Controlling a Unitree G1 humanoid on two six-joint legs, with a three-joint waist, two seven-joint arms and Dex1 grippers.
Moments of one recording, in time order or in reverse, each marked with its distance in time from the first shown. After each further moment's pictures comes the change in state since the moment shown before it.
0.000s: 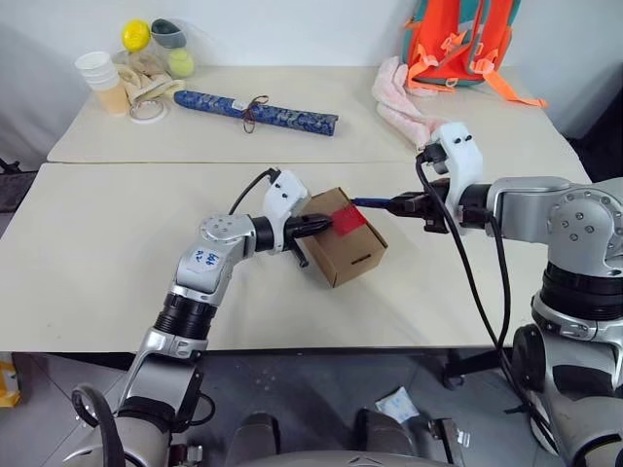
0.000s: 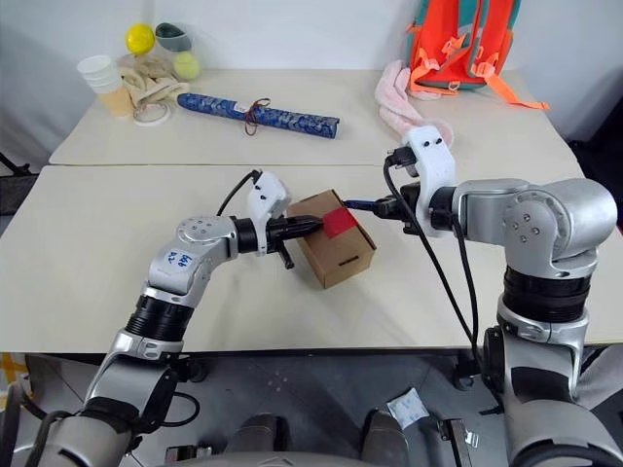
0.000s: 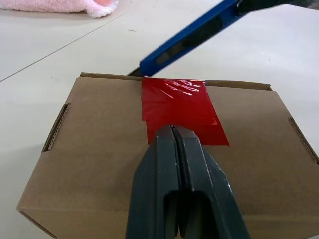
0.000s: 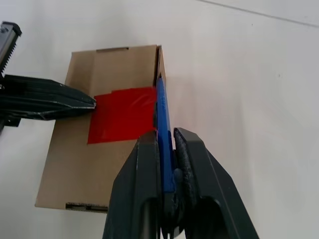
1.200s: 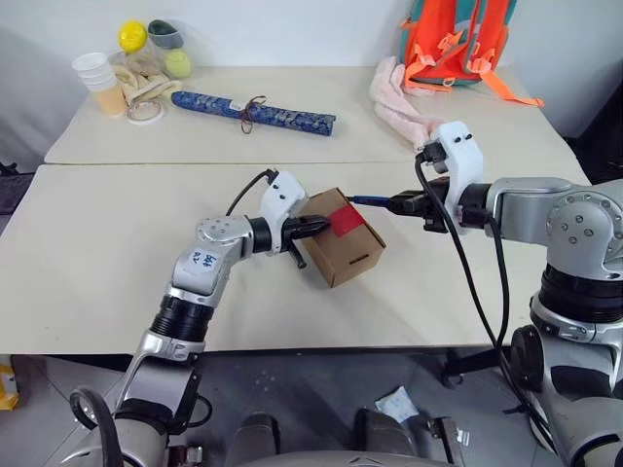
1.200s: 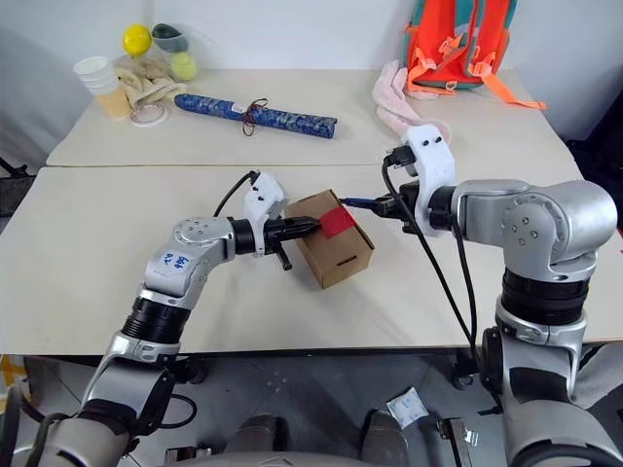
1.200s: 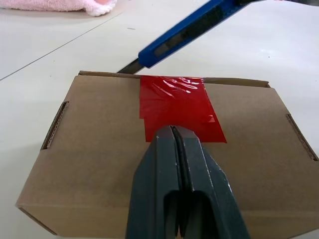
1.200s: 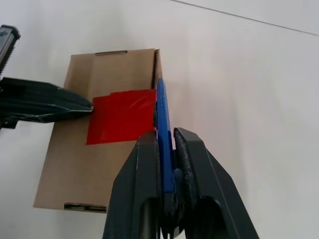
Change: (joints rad) left arm 0.017 0.014 0.001 -0.031 0.000 0.015 0.001; right arm -0.025 0.009 -0.003 -0.012 -0.024 -0.009 0.005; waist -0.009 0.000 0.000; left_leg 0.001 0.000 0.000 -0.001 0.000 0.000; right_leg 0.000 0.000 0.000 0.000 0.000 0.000
